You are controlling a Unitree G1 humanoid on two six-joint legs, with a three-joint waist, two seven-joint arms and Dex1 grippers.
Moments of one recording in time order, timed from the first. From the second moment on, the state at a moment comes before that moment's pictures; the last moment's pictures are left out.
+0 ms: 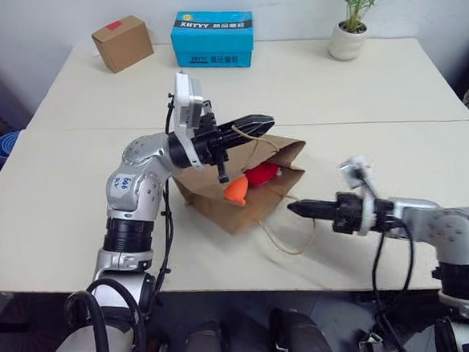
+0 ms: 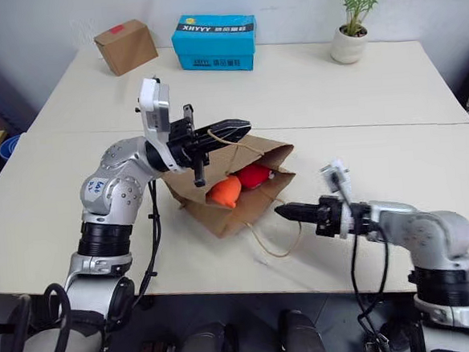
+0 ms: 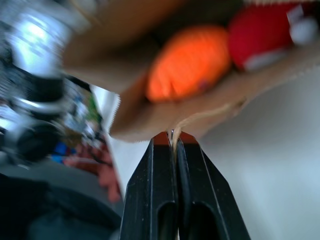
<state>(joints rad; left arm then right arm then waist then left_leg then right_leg) -0.88 0.27 0.02 0.21 -0.54 0.37 -1.05 -0.36 -0.57 -0.42 -0.25 1.21 1.32 0.69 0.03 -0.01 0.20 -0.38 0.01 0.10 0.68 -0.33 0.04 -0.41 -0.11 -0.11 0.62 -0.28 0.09</state>
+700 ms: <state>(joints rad) -1.07 0.27 -0.05 0.61 -0.38 0.17 -1.20 -0.11 -0.74 -0.50 -0.39 1.81 0.93 0.09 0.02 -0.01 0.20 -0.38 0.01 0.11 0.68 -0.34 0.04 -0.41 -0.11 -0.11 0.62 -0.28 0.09</state>
